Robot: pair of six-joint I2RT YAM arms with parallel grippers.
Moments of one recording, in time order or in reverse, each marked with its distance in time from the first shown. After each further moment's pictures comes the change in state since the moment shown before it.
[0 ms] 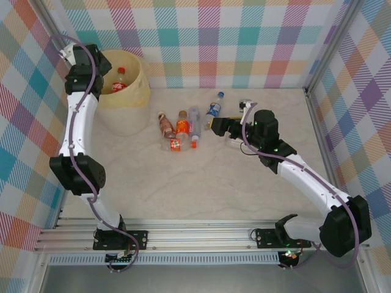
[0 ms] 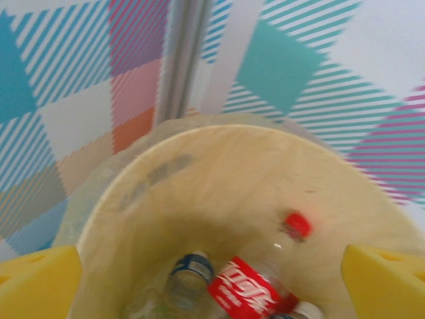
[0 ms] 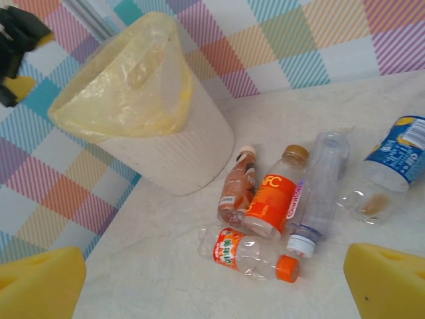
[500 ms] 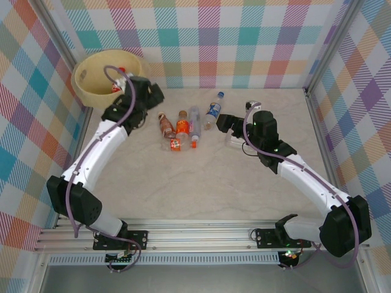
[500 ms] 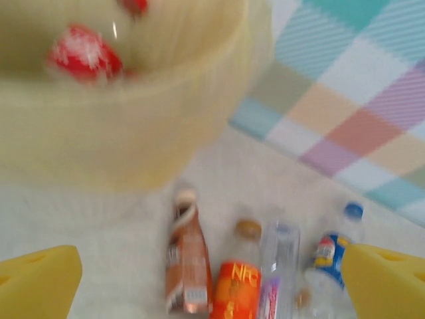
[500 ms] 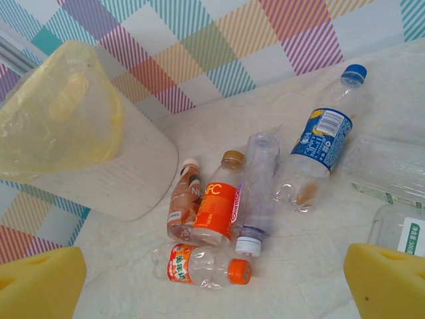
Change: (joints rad) left arm -0.431 -0.305 -0.551 0.036 0.016 -0.214; right arm 0.000 0.000 -0.003 -0.065 0.190 0.071
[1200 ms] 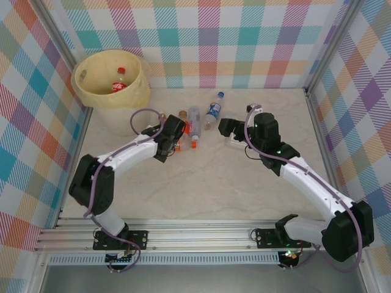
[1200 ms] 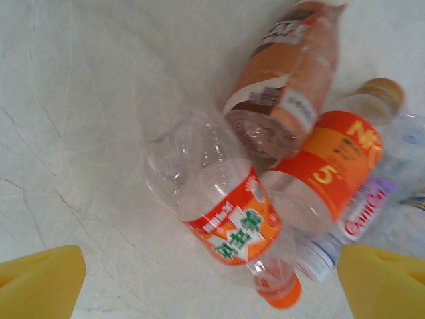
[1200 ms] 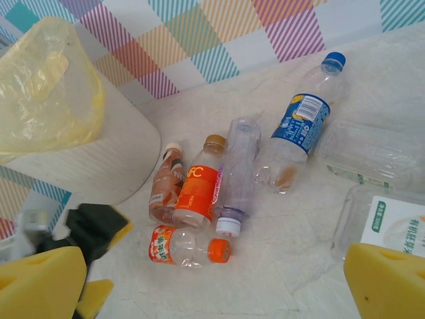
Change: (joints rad) left arm -0.190 0.190 -0.287 -0.002 0.029 -0.853; right arm 0.000 -0.056 -0.006 -0.108 0.020 -0.052
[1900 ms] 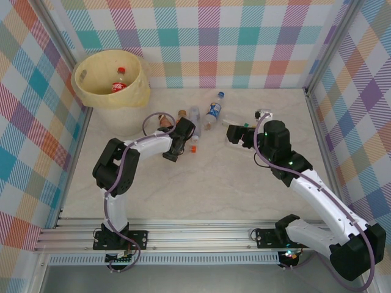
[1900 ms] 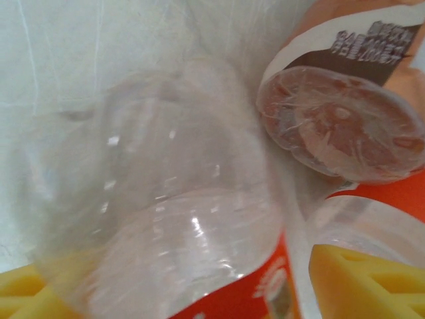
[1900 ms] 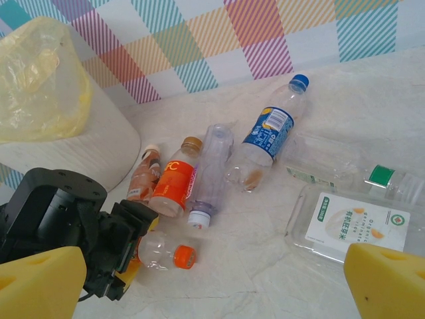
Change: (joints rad) left arm -0.002 0.248 0.089 0.070 0.026 -0.114; right arm 0.000 -0.159 -0.047 -0.102 0.073 -0.091
